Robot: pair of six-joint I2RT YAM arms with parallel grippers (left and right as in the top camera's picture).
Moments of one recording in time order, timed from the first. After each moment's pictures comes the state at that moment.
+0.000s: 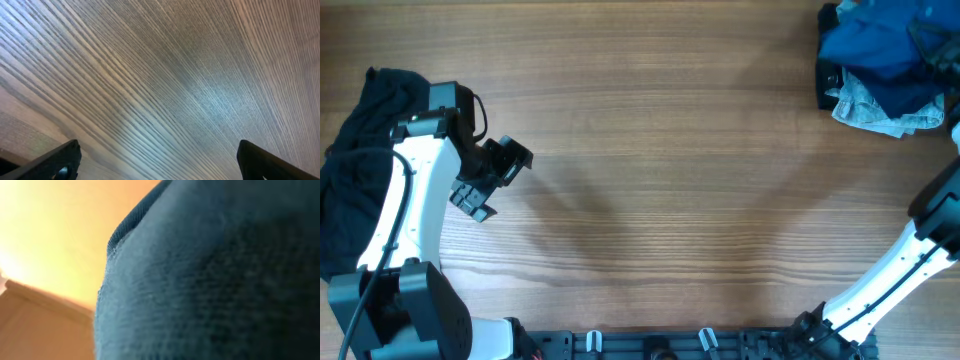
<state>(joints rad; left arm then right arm) 0.12 1.59 1.21 -1.17 0.16 -0.81 -0.69 2.38 1.73 0.49 -1.30 0.83</state>
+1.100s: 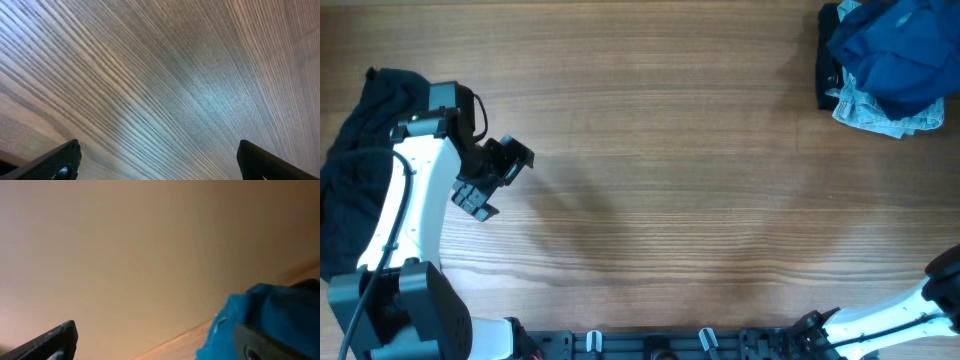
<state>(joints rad) 0.12 1.59 1.21 -1.16 0.18 -0.81 -0.95 1.94 1.78 0.07 -1.19 0.75</state>
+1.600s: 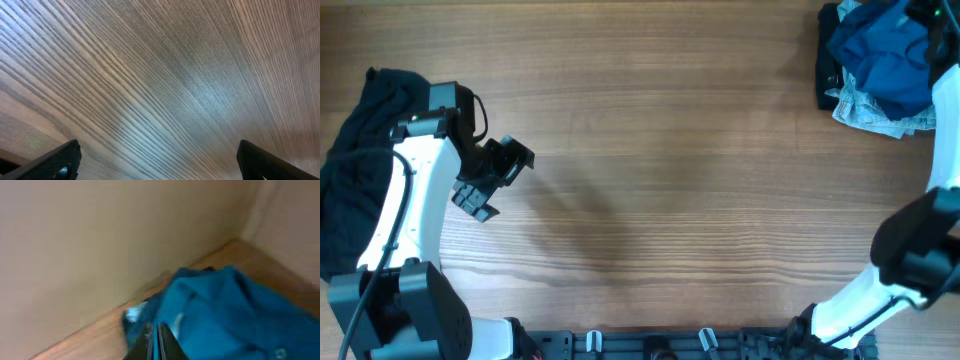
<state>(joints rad) 0.12 1.59 1.21 -1.17 0.18 -0.81 -0.36 1.93 1.80 -0.34 0.02 0.24</state>
